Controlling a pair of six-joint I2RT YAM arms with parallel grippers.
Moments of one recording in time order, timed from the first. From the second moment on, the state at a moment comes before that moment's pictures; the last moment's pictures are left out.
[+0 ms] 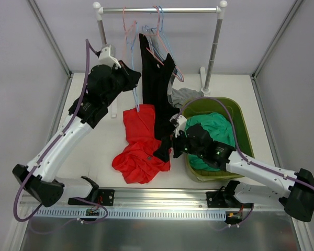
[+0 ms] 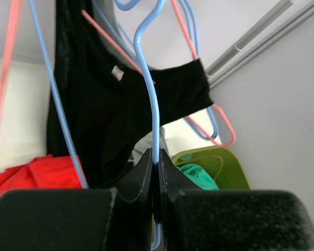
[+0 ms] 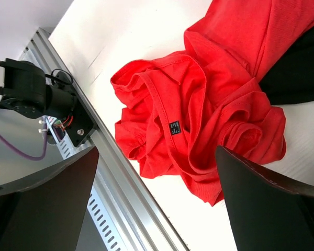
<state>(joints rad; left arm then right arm) -0.56 1.25 1.42 -0.29 -0.17 -0.60 0.98 1.07 0.73 -0.10 -0.13 0.47</state>
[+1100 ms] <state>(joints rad) -0.26 1.78 1.86 -0.27 0.26 -0.80 1.06 0.95 0.74 -0.16 -0.18 0.42</state>
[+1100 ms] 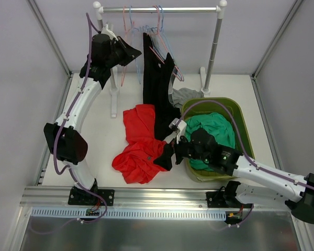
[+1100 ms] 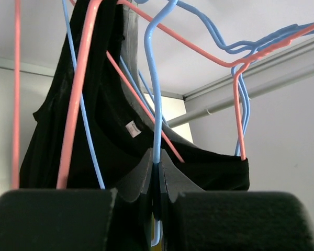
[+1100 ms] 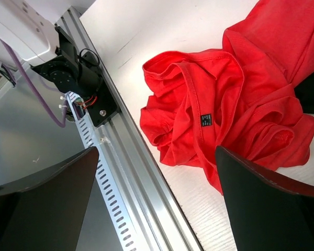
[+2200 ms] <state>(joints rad) -0.26 0.55 1.05 -0.32 0.28 -0.66 1.12 1.70 1.26 -0.41 -0.10 -0.13</state>
